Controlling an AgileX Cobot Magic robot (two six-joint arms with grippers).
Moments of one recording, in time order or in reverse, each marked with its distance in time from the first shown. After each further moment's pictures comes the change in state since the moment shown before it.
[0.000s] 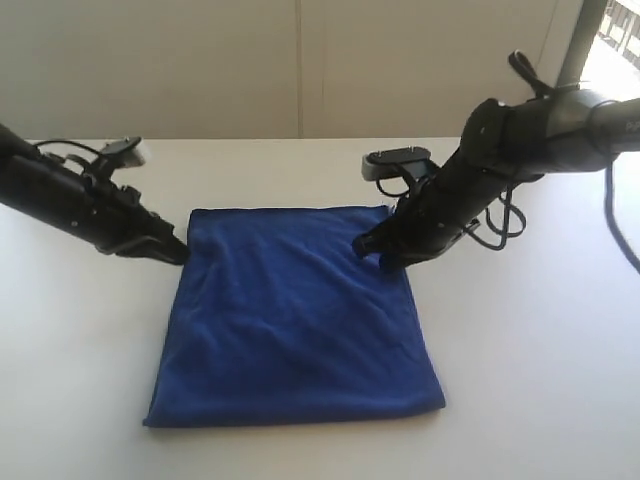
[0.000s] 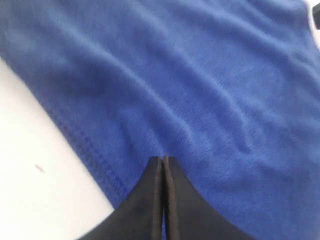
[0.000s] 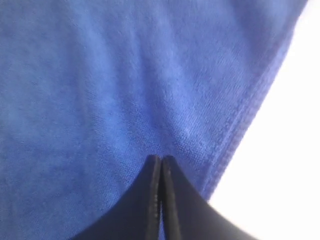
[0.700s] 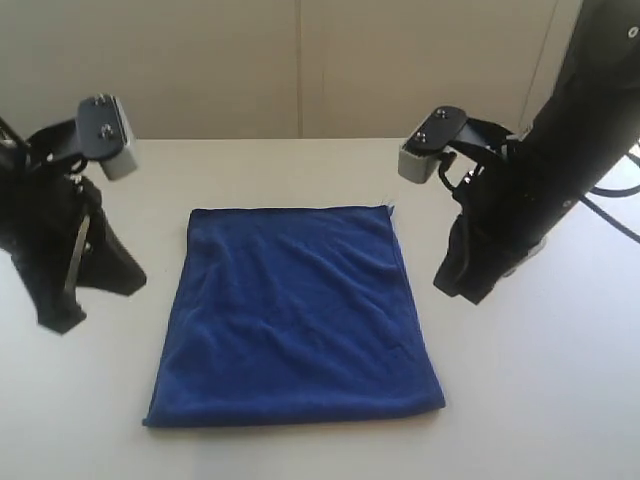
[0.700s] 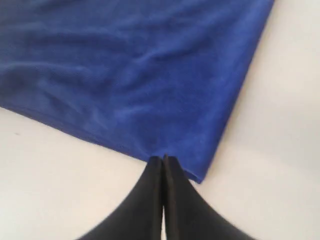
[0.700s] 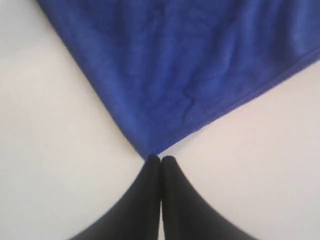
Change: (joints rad) left arm -0.205 -0.576 0.272 0.504 0.072 0.023; right arm -0.004 -0.456 0.196 -0.085 0.414 -0.410
